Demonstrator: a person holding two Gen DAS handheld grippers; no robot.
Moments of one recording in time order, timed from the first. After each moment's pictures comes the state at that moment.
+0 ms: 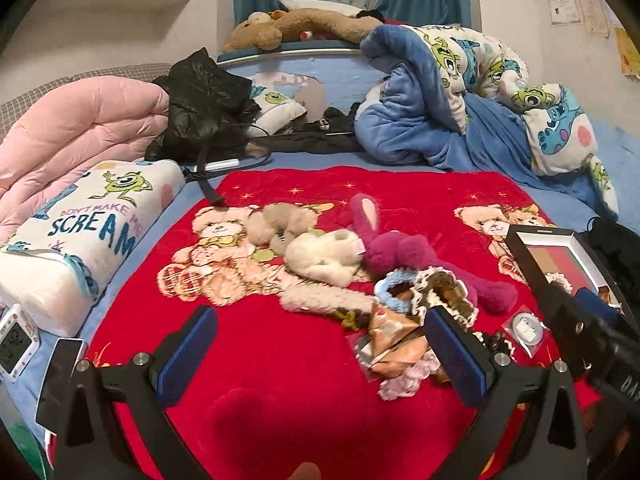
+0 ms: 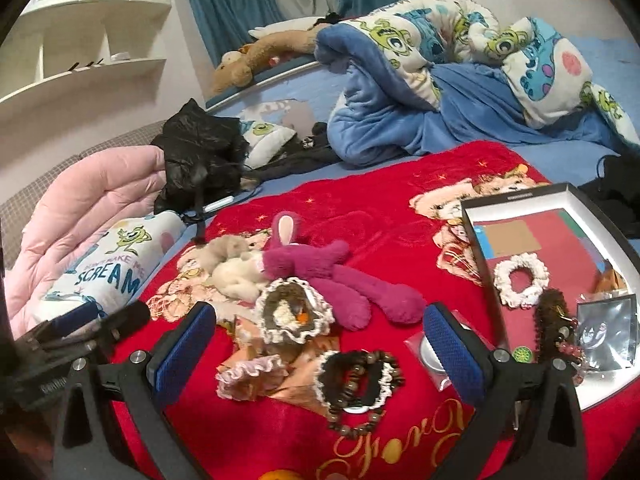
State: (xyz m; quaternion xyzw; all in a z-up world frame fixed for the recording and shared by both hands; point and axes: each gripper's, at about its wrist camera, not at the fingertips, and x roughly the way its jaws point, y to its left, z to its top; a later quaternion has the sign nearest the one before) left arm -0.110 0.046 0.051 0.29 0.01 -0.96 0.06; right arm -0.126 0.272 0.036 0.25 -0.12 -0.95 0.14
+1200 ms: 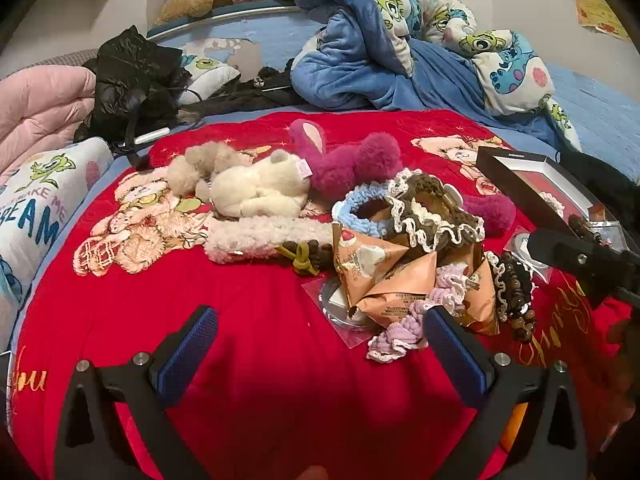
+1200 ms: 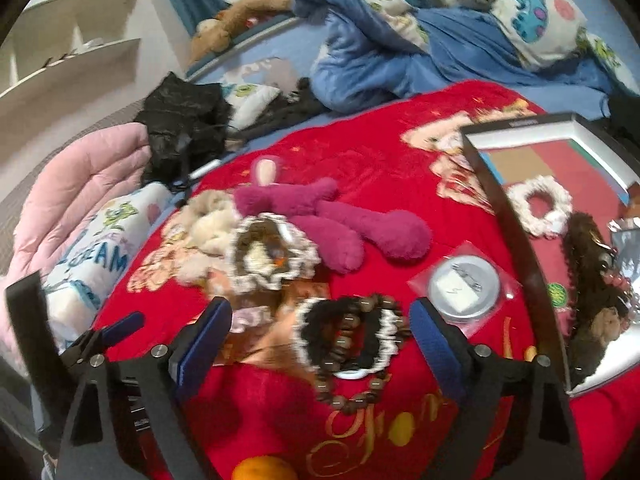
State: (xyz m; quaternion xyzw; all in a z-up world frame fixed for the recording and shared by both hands) left arm -0.155 0.058 -0.042 0.34 -0.02 -0.94 -0.05; right arm -0.149 0.280 -0.023 0.34 -0.15 -0.92 0.11
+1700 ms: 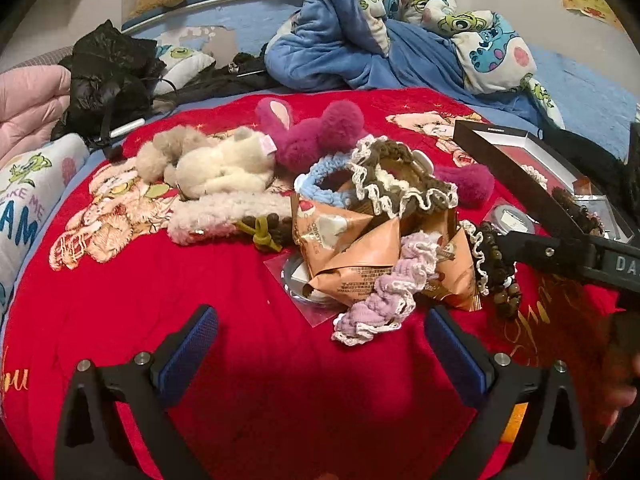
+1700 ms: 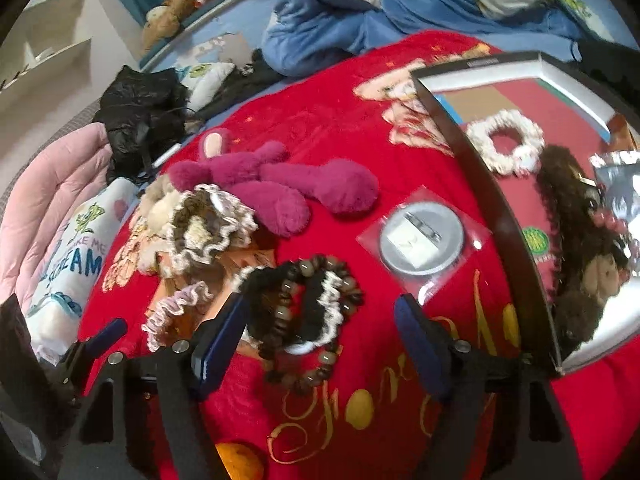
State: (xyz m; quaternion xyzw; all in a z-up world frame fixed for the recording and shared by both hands) left arm -0.153 0.075 -0.054 0.37 -0.03 -0.92 -0.09; right arm -0.156 0.300 -0.048 0.41 -0.19 -0.89 0.08
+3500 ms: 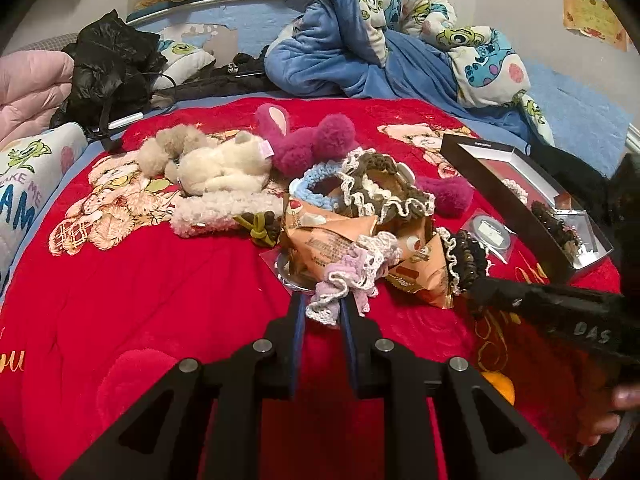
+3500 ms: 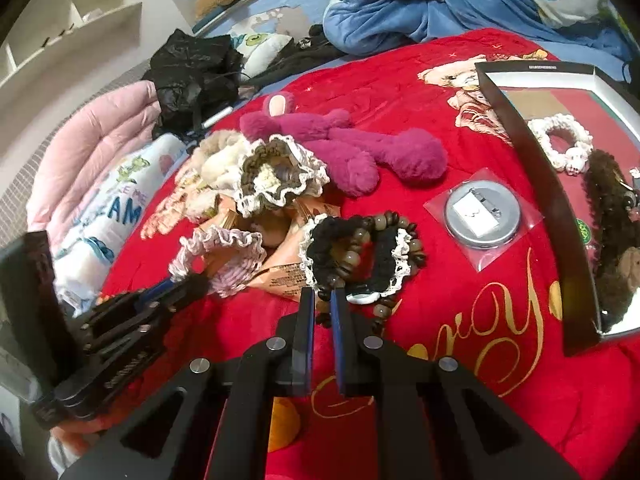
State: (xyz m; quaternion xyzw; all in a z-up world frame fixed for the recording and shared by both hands) left arm -0.134 0.067 -0.041 0.37 0.00 -0.92 -0.11; right arm -0.137 0.268 -0.042 0.42 -0.13 -0.88 0.17
